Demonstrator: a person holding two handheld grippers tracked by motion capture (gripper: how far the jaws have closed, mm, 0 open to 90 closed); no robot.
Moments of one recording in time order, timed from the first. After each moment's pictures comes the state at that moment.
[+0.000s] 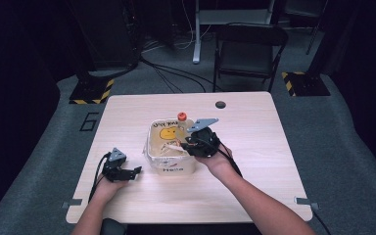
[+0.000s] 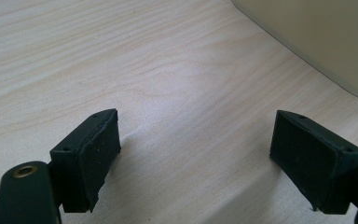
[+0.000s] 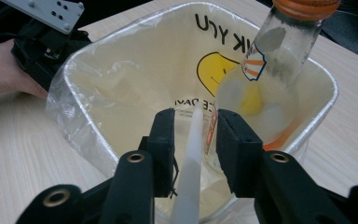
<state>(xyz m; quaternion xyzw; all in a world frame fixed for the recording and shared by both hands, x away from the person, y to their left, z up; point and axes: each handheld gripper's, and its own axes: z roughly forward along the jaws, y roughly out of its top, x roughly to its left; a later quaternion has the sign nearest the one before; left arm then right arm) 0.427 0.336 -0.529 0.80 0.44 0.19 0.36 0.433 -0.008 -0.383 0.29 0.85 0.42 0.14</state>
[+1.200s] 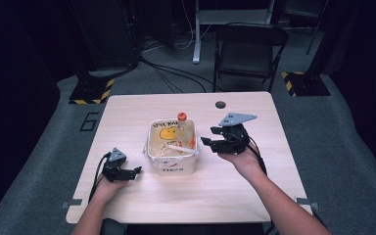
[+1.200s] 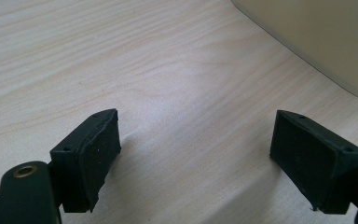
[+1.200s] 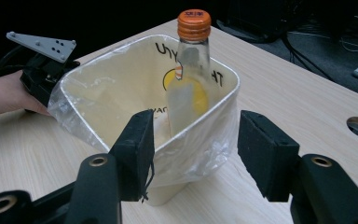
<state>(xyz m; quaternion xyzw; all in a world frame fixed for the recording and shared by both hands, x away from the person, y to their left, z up) 0.427 0.336 -0.529 0.80 0.44 0.19 0.36 0.422 -0.083 -0.356 0.31 0.81 0.47 0.16</state>
